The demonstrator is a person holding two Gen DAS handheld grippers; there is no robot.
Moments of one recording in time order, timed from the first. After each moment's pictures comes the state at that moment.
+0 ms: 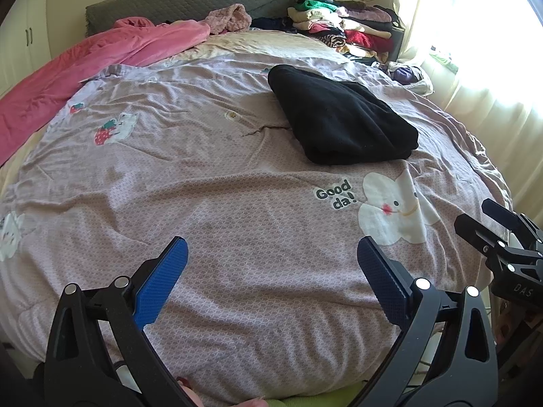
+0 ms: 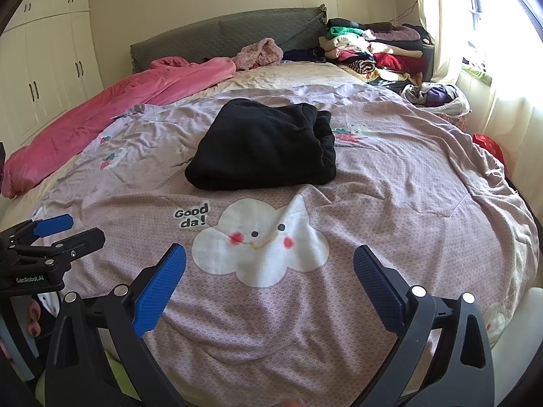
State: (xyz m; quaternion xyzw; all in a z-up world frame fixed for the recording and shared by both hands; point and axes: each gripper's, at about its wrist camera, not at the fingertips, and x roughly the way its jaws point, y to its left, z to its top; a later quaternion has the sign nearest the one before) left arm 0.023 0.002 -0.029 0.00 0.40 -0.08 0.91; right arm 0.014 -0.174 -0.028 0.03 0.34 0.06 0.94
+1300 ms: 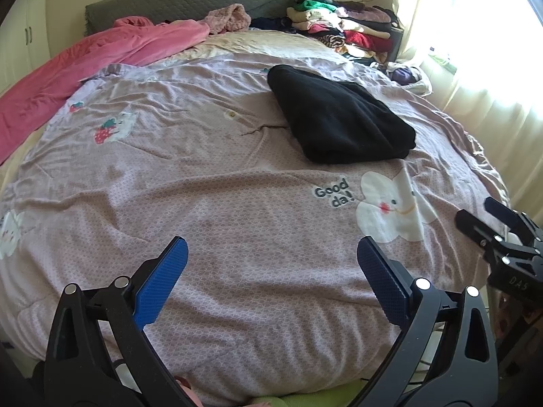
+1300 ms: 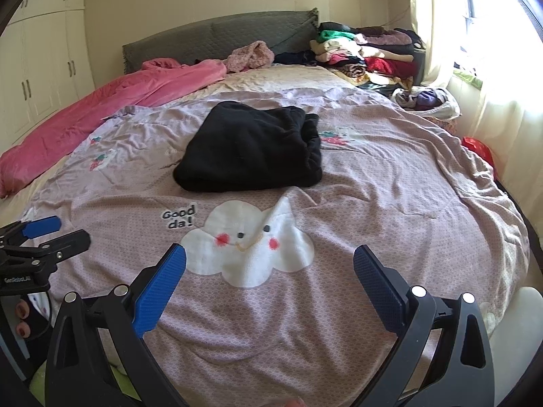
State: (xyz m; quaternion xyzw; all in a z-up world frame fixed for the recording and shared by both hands) left arm 0.020 0.005 -0.029 -0.01 0.40 -0.08 0.91; right arm 0.011 -0.180 -0.030 0.03 0.34 0.03 0.94
